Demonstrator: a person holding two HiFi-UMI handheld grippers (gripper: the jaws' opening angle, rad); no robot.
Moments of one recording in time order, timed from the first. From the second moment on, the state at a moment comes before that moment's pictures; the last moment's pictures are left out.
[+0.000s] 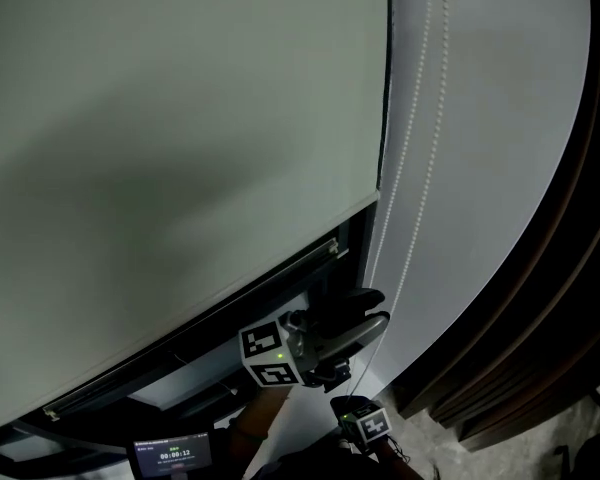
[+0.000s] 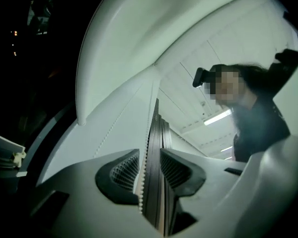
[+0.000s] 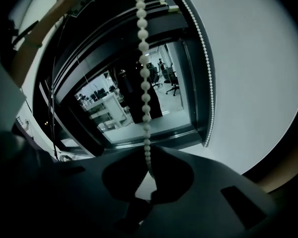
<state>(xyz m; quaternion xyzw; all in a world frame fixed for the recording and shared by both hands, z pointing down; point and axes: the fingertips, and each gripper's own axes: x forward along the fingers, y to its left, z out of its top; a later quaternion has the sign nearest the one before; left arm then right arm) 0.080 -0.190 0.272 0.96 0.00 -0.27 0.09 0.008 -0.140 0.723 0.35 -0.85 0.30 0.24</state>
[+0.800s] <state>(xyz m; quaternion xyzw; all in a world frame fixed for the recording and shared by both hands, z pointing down) 0.083 -0.220 0.285 0.98 -0.09 -0.18 0.02 0.016 -0.130 0.730 0.37 -0.84 0.31 0.24</state>
